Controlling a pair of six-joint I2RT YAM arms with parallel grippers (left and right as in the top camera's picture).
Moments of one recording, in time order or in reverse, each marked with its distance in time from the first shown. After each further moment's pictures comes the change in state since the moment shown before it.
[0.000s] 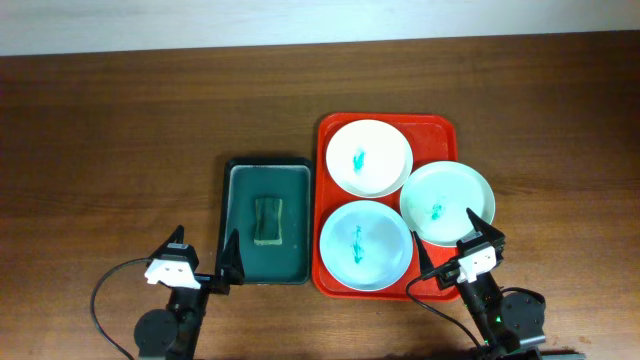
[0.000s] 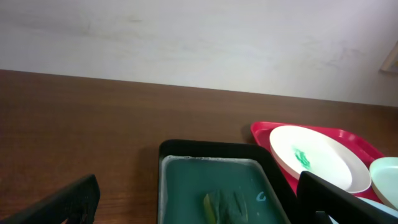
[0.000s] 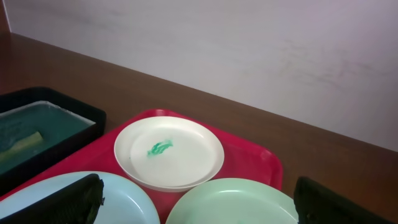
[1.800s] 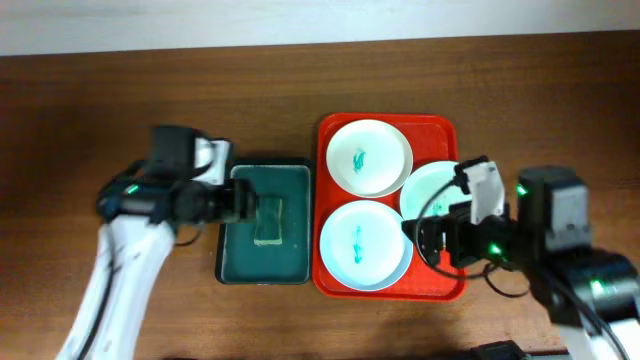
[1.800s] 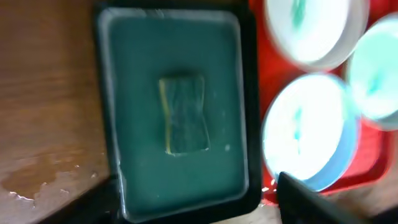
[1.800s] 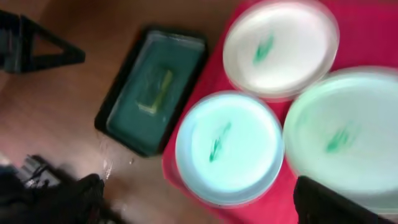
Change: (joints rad) left arm -0.100 1.362 1.171 -0.938 0.141 0.064; right arm 0.000 0.935 1.110 -1.026 -0.288 0.263
